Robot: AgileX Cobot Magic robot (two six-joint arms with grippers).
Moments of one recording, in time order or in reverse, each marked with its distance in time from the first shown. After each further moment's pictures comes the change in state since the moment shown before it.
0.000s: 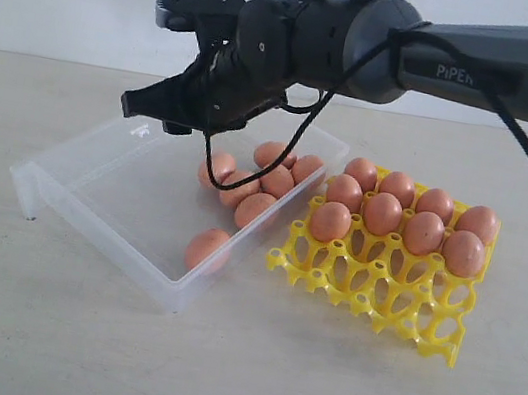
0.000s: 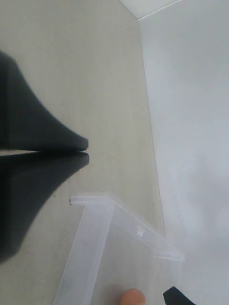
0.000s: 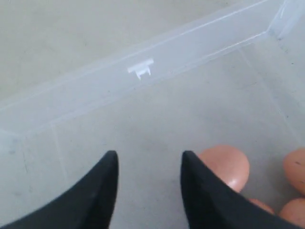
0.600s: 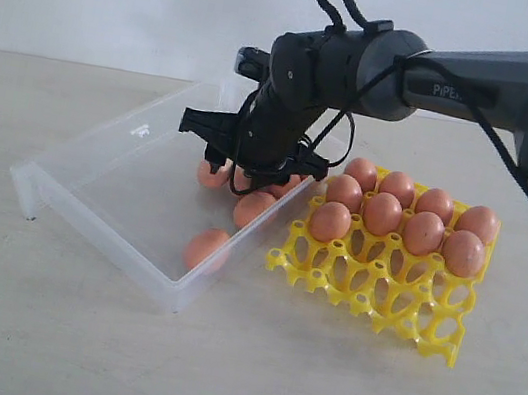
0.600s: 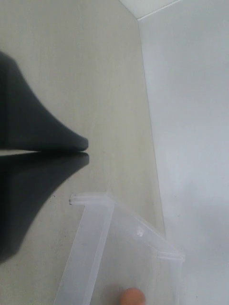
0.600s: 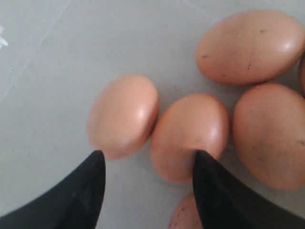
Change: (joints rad) left arm 0.000 0.000 0.000 0.000 0.000 0.000; right arm -0.085 0.085 -0.008 -0.024 0.161 0.456
